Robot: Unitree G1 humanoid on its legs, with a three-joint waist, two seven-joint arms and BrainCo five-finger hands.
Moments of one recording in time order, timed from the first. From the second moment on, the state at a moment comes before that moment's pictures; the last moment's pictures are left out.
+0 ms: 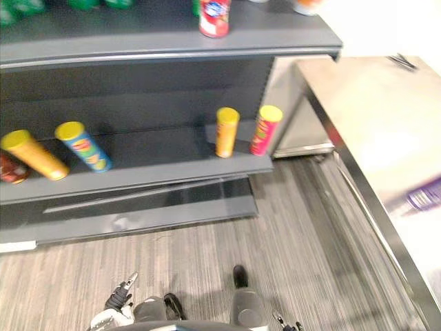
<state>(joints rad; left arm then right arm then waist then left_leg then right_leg) 0.05 0.06 0.30 1.10 -0.26 -0.16 0.00 0.20 0.04 -0.54 1.03 0.28 -0.13 0.00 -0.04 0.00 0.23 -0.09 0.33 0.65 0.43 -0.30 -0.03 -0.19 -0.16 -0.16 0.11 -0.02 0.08</state>
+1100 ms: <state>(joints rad) 0.05 0.04 0.19 1.07 -0.27 -0.16 -0.02 0.11 -0.06 -0.45 1.16 0.32 -0.15 -0.04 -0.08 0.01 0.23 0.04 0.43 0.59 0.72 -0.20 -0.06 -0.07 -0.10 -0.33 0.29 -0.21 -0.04</state>
